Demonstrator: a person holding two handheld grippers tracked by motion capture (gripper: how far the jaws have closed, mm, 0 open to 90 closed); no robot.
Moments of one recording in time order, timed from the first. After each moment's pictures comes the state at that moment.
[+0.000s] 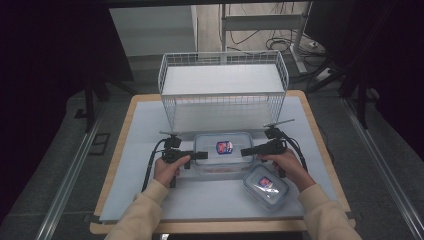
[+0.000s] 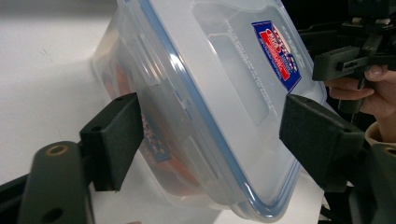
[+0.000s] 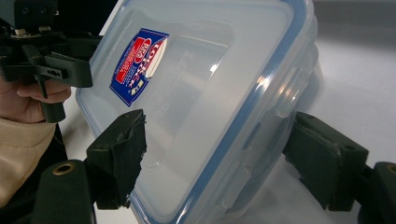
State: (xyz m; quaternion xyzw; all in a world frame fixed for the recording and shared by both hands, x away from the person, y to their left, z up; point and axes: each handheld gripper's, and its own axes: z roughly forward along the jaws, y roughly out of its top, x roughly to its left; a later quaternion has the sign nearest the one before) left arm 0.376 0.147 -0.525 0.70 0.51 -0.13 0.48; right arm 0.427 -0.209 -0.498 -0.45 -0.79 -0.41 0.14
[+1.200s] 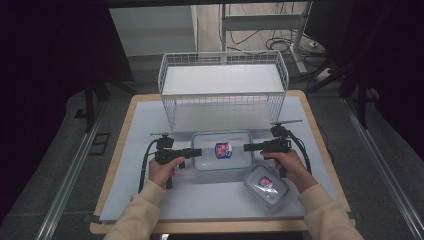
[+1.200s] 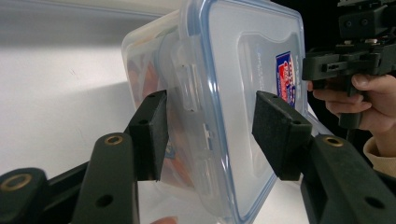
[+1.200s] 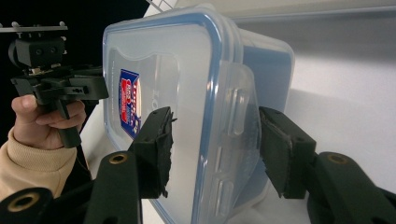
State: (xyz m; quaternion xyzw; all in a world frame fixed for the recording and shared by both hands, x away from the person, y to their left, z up) left arm 0.359 0.161 -0.509 0.67 0.52 -0.09 0.52; right arm 0.421 -0.219 -0.486 -0.48 -0.74 -0.45 0.15
